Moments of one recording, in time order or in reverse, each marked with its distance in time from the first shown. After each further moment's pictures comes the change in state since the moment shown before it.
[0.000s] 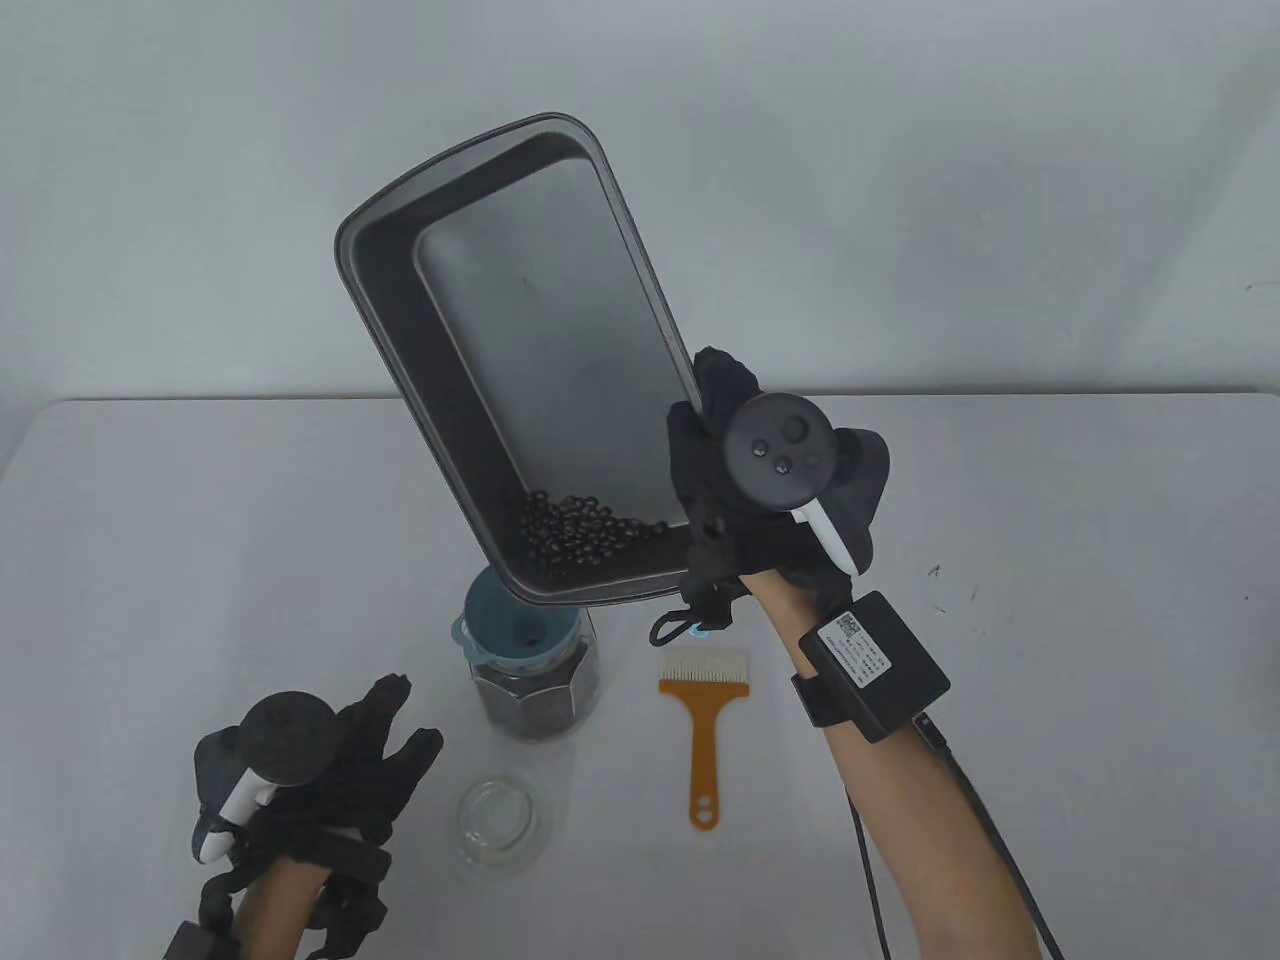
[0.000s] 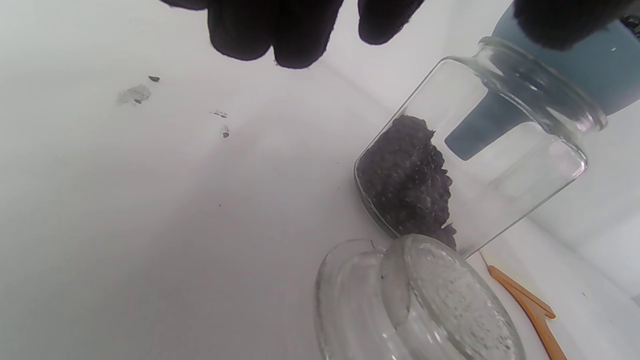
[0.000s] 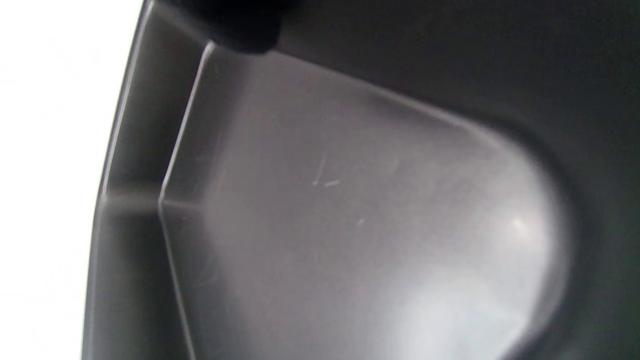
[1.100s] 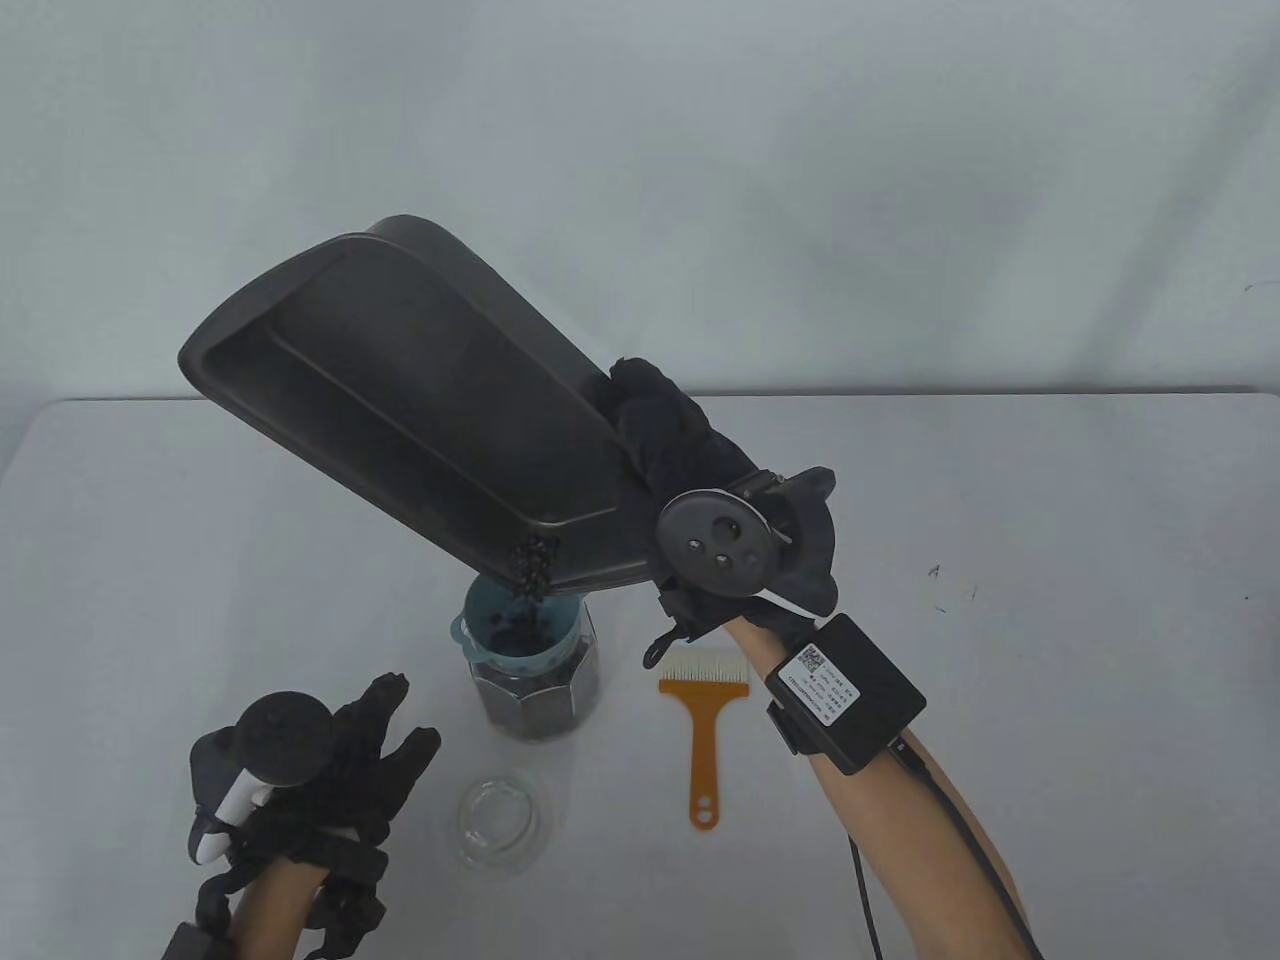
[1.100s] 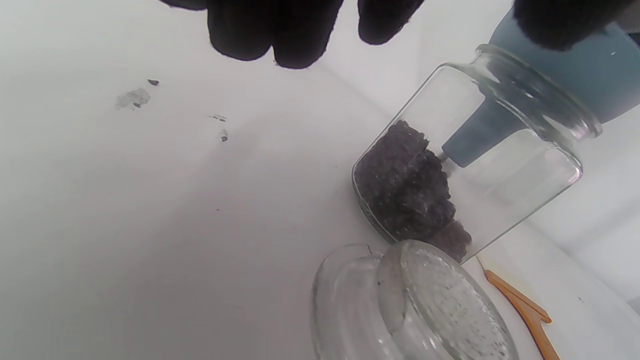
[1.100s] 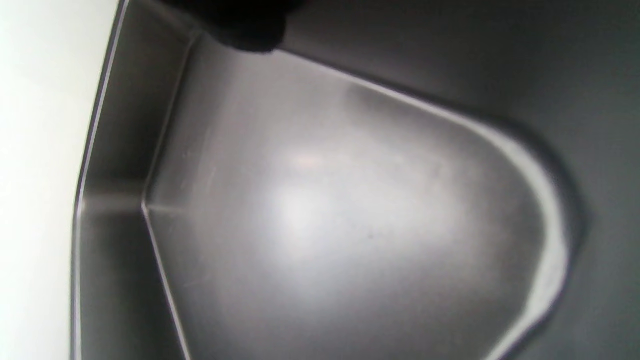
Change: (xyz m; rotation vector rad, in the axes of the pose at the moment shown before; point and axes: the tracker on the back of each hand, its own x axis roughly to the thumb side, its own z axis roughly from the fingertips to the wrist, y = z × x) left_hand -0.001 0.002 0.000 0.008 -0.004 0.010; right_hand 0.044 0.001 0.030 -0.142 -0.418 0.099
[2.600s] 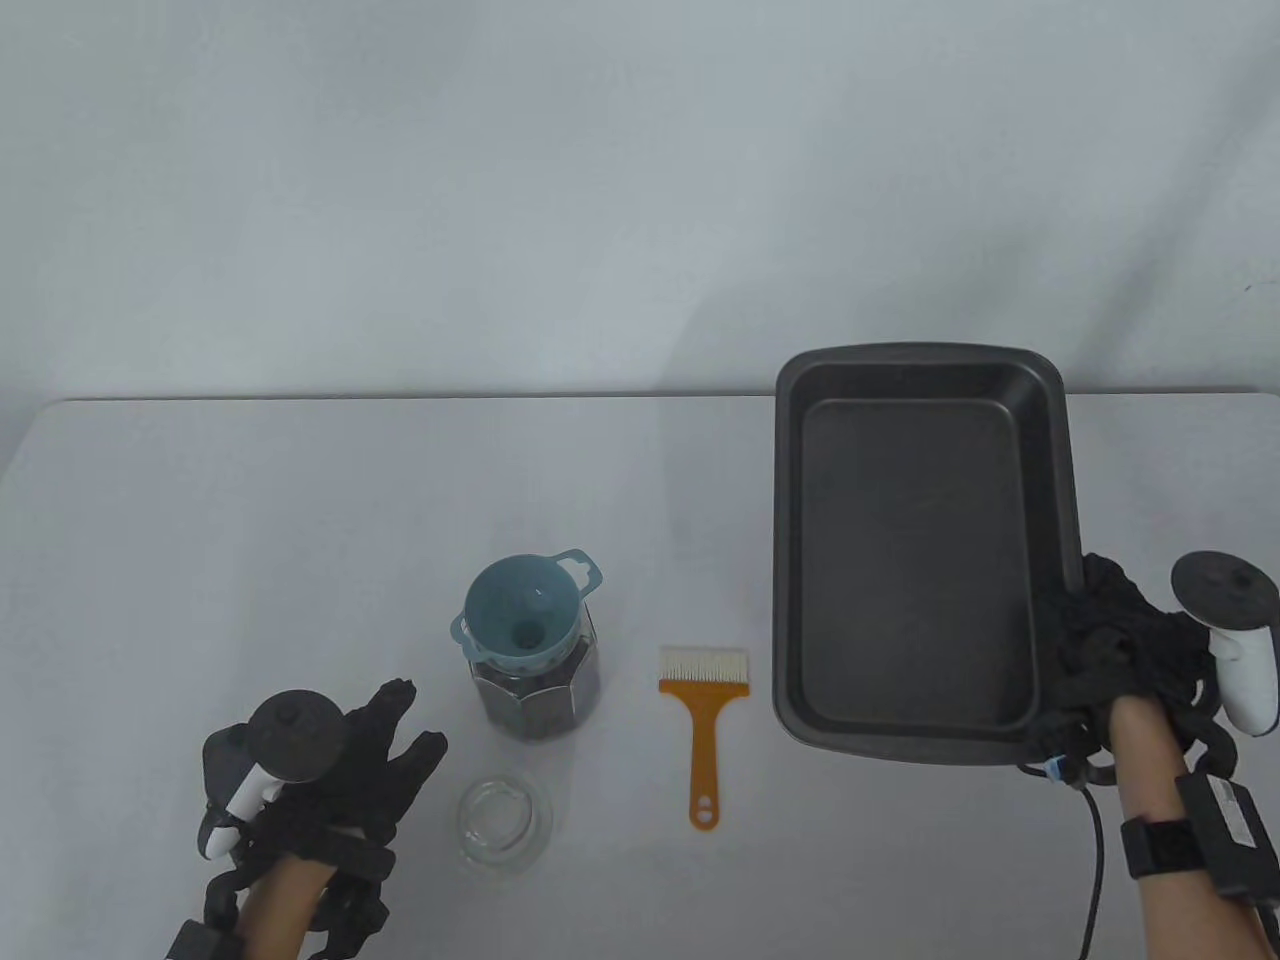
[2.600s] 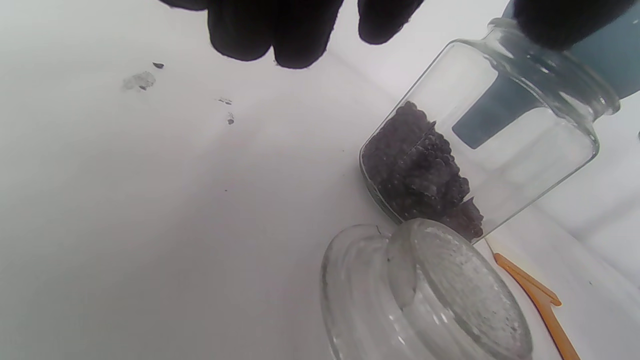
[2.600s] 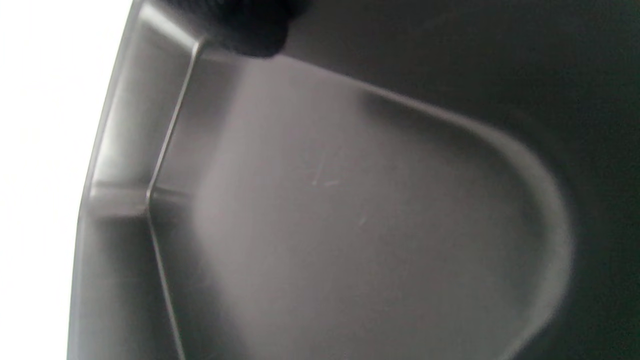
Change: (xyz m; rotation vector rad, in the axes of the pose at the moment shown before) left_hand 0.002 -0.005 -0.003 -0.041 0.021 -0.018; right_hand -0.296 -0.076 0.238 0.430 1.247 -0.498
